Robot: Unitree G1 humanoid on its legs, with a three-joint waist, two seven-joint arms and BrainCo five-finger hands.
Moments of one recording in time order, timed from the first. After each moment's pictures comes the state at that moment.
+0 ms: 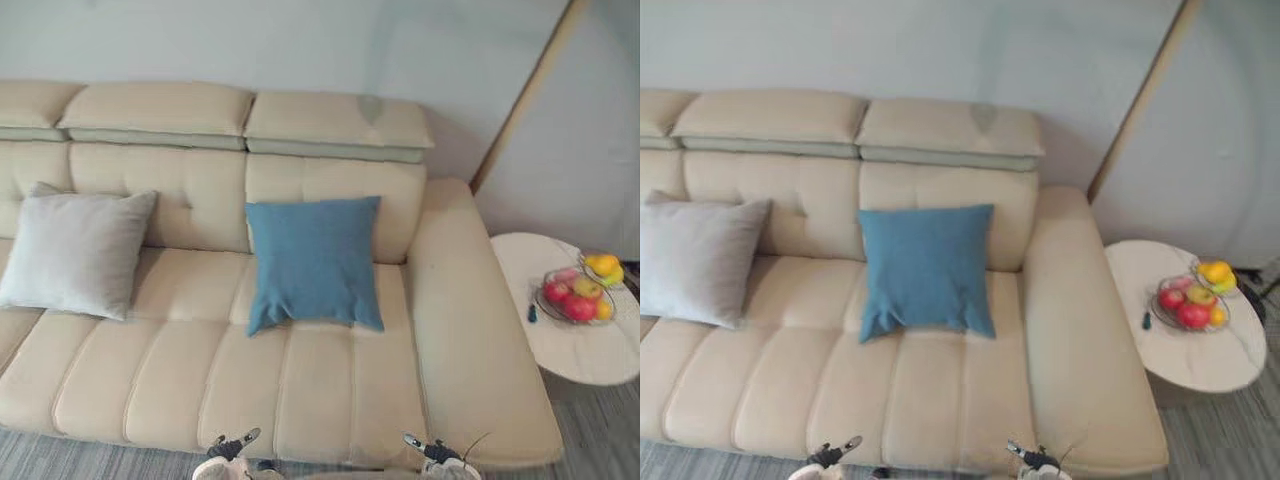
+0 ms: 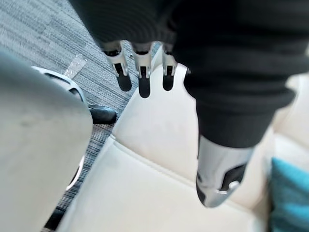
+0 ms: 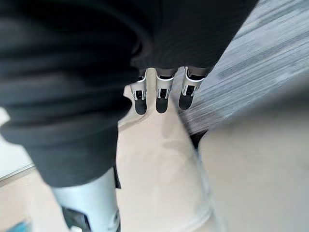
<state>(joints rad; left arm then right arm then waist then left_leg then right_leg) 0.03 0.03 0.33 1.03 -0.08 0.04 0.12 0.02 0.02 -0.35 1.01 0.04 0.09 -0.10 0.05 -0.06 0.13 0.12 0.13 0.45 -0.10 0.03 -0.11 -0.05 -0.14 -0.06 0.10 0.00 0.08</state>
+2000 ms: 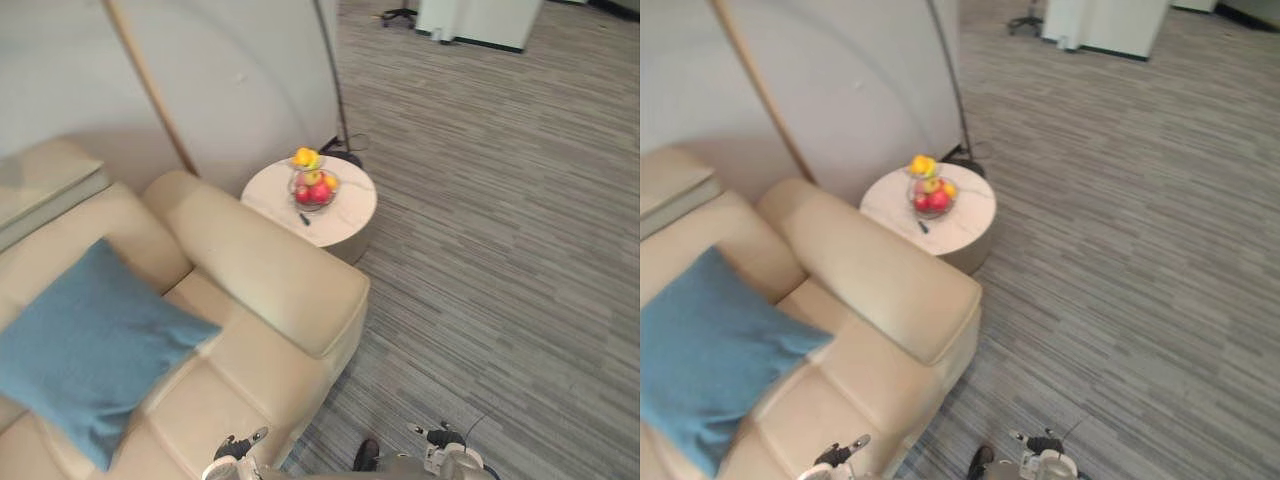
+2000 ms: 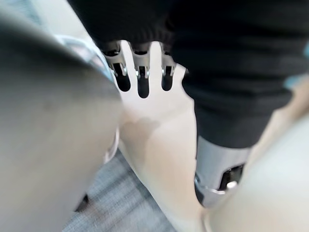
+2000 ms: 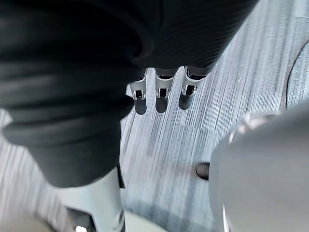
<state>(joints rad) 0.05 -0.02 0.36 1.00 -0.08 0.05 0.11 0.00 -0.01 -0.36 1.00 -0.03 0.08 -0.14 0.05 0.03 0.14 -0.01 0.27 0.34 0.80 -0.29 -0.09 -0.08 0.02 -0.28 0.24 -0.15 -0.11</state>
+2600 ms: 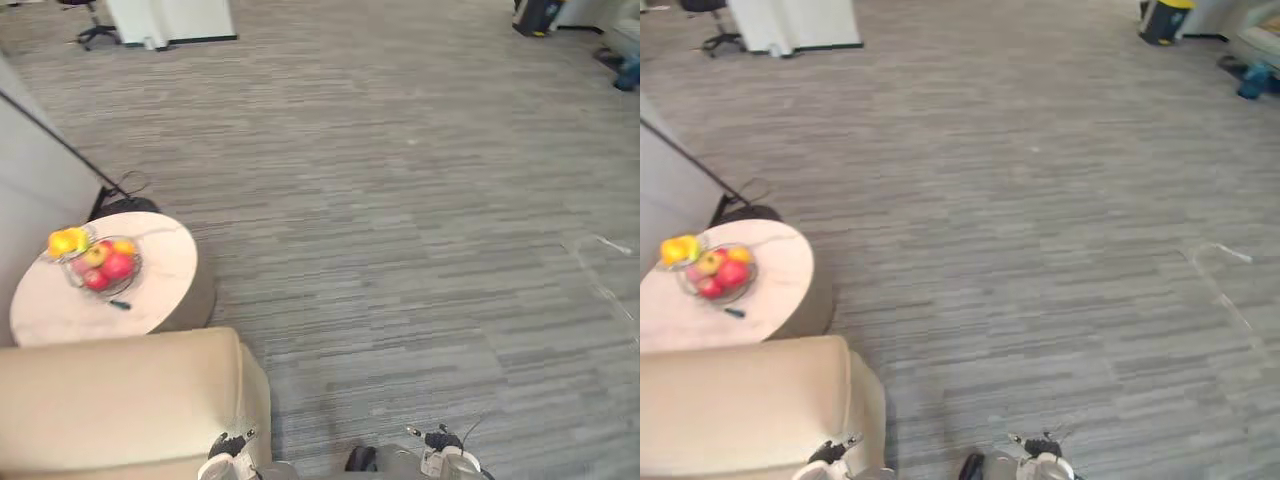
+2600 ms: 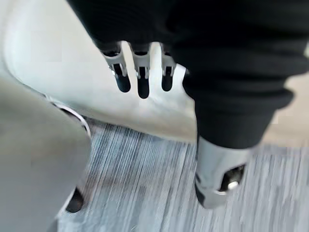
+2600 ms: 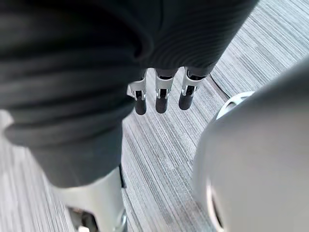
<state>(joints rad) 0.02 -0.02 0.35 1.04 -0.08 0.05 0.13 0.00 0.02 -0.41 0.96 -0.04 0.08 -0.14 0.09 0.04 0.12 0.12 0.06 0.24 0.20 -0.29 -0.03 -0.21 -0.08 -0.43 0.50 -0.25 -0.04</state>
